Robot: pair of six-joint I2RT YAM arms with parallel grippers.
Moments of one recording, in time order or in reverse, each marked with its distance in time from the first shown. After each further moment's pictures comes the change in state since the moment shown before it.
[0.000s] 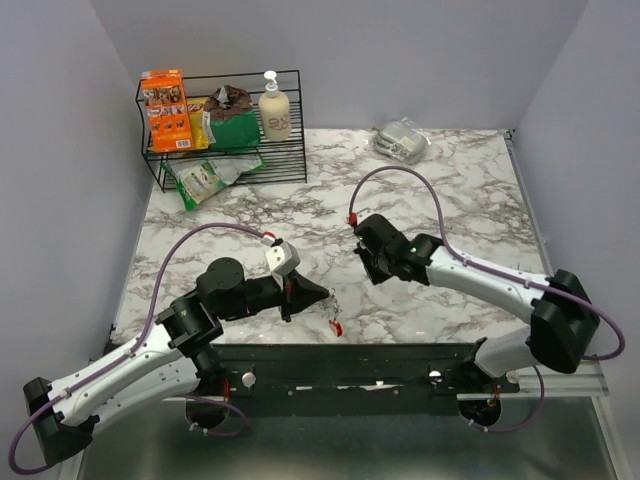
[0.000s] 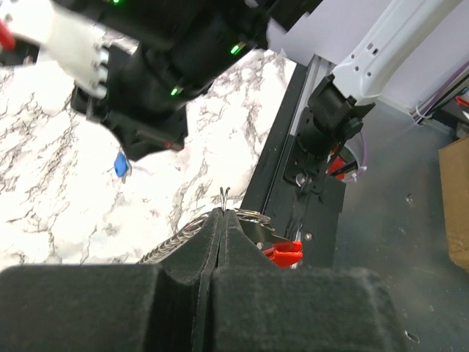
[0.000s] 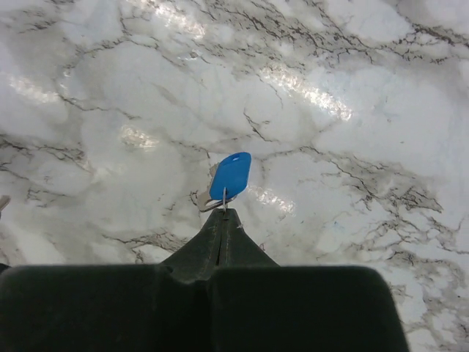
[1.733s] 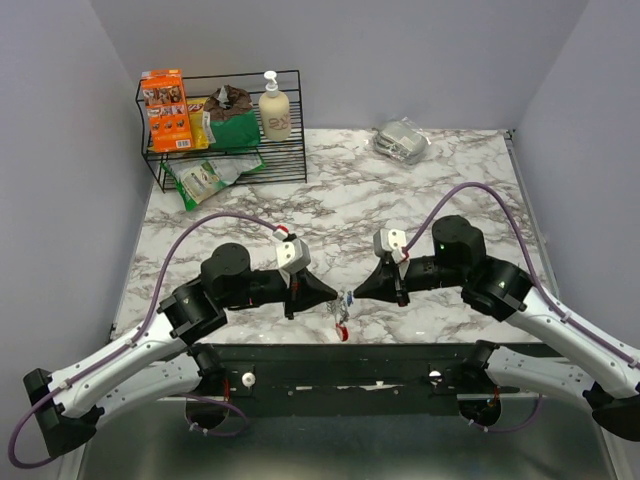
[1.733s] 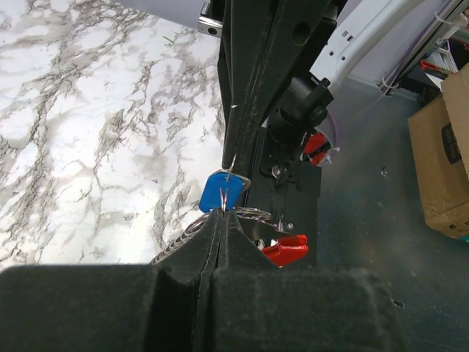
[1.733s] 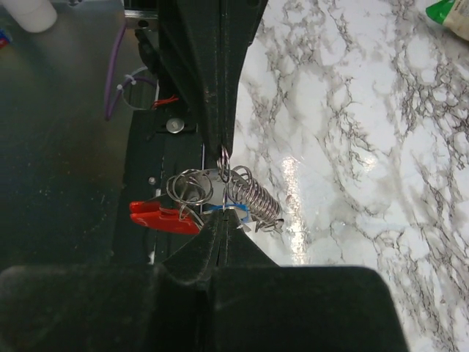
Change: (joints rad) left arm 0.000 0.098 0.144 -0.074 0.148 0.075; right arm 0.002 -0.580 -0.084 0.200 -0.936 -0.473
